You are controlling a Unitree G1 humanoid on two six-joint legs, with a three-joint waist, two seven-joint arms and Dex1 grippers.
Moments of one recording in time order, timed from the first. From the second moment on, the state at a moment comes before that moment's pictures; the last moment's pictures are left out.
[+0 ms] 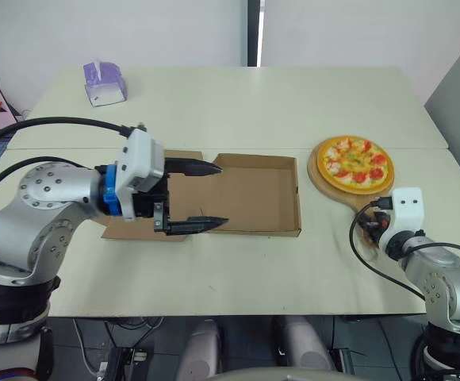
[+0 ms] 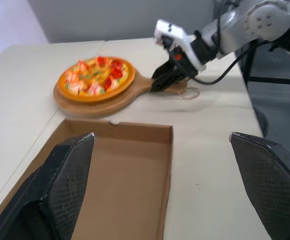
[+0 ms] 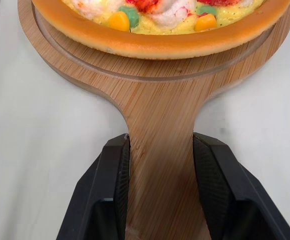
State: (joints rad) left arm -0.41 0.89 0.13 -0.42 -0.68 0.58 -1.13; right arm -0.14 -0.42 -0.29 -0.48 0.30 1.05 0.21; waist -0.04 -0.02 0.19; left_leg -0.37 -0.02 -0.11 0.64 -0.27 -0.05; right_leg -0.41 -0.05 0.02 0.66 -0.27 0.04
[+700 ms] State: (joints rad) left arm -0.13 0.99 0.38 -0.50 -0.69 0.60 -1.08; right arm -0.50 -0.93 0.05 -0.28 0.34 0.77 0.91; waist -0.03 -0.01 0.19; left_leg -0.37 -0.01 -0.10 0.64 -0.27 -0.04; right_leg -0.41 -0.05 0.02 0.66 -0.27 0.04
